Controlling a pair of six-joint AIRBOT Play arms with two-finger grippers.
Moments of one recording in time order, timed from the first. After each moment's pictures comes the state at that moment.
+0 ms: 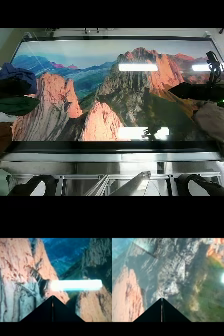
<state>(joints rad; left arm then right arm) 0.17 -0.83 1.05 -1.90 1.05 1.83 -0.19 -1.08 0.92 -0.72 1.00 1.00</state>
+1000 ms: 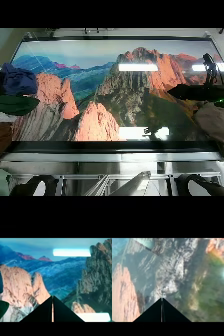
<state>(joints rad) 0.17 -0.63 1.05 -1.90 0.98 1.80 -0.19 -1.11 0.92 -0.71 1.00 1.01</state>
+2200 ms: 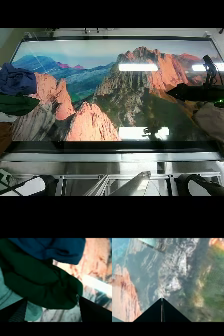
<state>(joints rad) 0.59 -1.36 1.42 -1.70 1.06 1.77 -0.19 -1.12 0.92 -0.71 1.03 1.09</state>
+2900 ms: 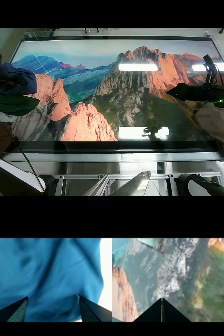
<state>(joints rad) 0.44 -2.02 1.88 -1.69 0.95 1.81 -0.19 -1.12 0.92 -0.71 1.02 1.09</state>
